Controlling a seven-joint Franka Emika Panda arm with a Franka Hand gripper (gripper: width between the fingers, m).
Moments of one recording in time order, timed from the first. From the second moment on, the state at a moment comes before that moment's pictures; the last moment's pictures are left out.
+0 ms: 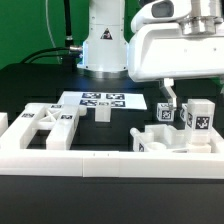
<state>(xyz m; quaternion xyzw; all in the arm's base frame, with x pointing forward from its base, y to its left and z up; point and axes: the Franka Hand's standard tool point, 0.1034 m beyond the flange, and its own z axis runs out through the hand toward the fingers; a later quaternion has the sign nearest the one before) 0.629 0.102 0.093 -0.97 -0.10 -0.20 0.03</state>
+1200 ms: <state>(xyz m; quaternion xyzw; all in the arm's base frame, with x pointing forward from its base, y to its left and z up) 0.619 0.101 0.090 -0.99 -0.11 -0.05 0.04</state>
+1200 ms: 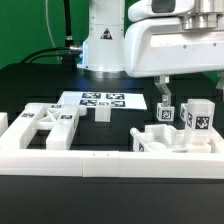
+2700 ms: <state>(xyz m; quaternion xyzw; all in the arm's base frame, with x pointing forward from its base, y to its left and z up) 0.628 0.109 0.087 -1.00 -0.06 -0.02 0.05</state>
